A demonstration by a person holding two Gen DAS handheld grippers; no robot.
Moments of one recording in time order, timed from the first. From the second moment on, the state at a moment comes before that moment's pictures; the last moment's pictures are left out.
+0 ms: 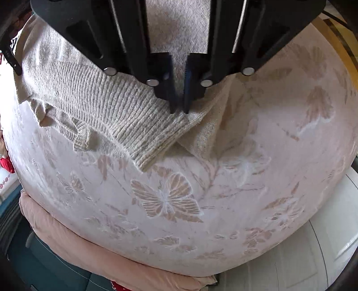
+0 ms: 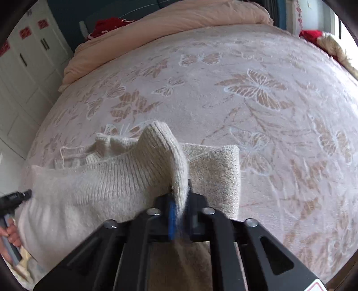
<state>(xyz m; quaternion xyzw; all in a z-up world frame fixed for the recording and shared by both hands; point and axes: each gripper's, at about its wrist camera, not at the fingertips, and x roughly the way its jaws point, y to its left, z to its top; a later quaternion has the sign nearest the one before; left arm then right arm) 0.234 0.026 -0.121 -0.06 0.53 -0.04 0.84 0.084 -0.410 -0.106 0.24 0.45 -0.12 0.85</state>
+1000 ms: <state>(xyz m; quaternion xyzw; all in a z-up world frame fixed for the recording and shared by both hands) 0.162 -0.056 -0.131 0.00 0.51 -0.14 0.85 0.012 -0.339 -0.125 0.20 0.47 -0.09 0.85</state>
